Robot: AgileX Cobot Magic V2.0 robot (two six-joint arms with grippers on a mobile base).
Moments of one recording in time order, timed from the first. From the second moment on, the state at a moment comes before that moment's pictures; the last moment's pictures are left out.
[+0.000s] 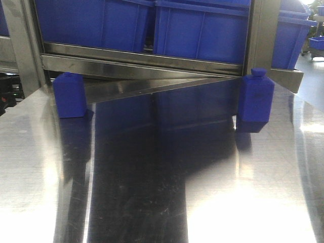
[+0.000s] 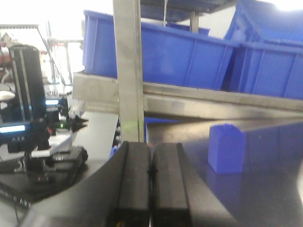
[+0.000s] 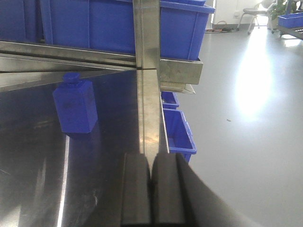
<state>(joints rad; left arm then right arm) -0.03 0.00 0.01 -0.05 -0.04 0.03 0.01 -0.01 0.03 0.03 0.13 0.04</state>
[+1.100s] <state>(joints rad) -0.03 0.91 -0.93 -0.26 0.71 0.17 0.01 -0.01 0.03 0.03 0.13 0.04</state>
